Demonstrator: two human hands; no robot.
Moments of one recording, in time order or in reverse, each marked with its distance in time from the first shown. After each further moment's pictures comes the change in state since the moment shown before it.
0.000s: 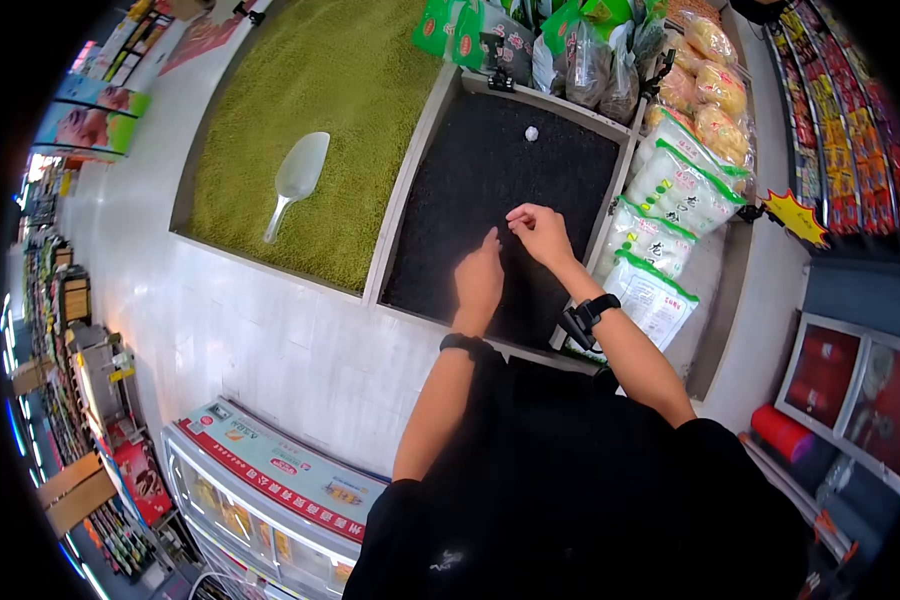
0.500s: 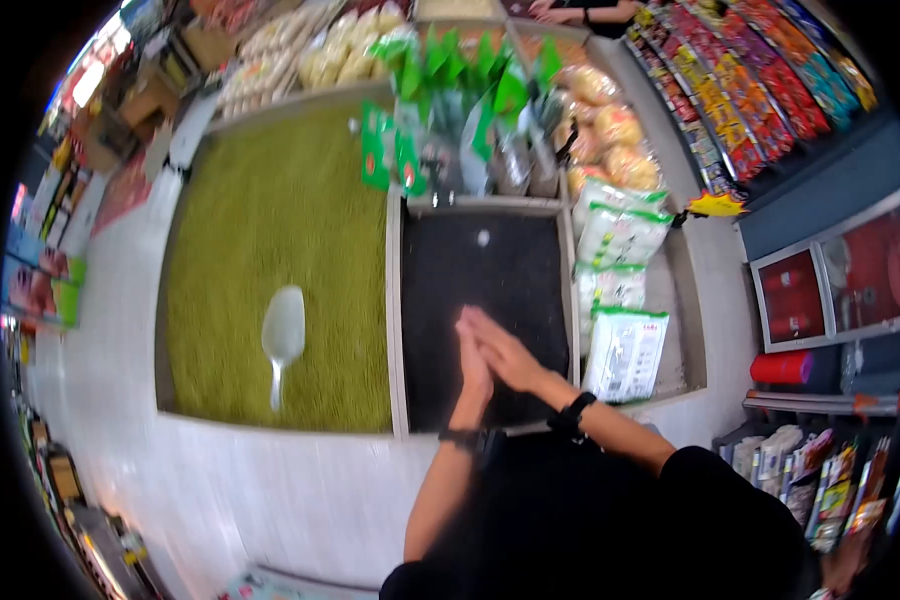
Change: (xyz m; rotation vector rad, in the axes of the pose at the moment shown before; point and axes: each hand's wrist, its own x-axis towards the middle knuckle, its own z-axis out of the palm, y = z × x) left_hand 0.040 -0.012 -0.027 -1.446 -0.274 -0.076; right_hand -0.037 -0.083 0.042 -0.046 -0.042 -0.285
